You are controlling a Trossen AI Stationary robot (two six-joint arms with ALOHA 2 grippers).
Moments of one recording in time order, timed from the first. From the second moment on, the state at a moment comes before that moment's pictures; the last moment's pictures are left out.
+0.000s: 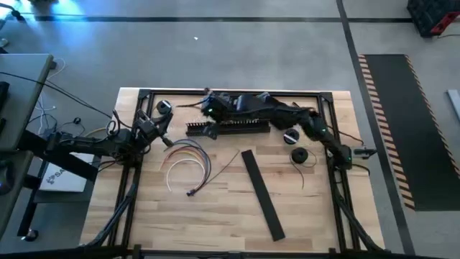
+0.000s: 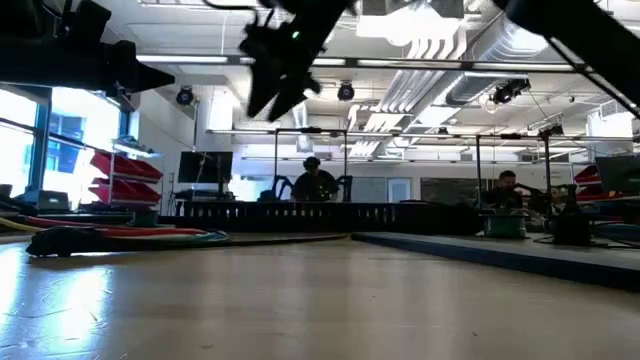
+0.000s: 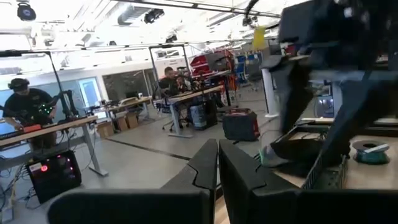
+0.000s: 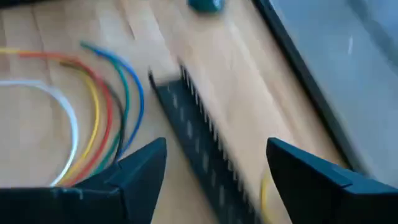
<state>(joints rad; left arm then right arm) -0.03 0.28 0.01 0.53 -0.79 0.40 -0.15 2.23 2.27 -1.07 0.21 0.20</state>
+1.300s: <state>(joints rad) -0.03 0.28 0.01 0.51 -0.80 0.40 0.39 2.08 1.43 -0.92 0.54 1.64</state>
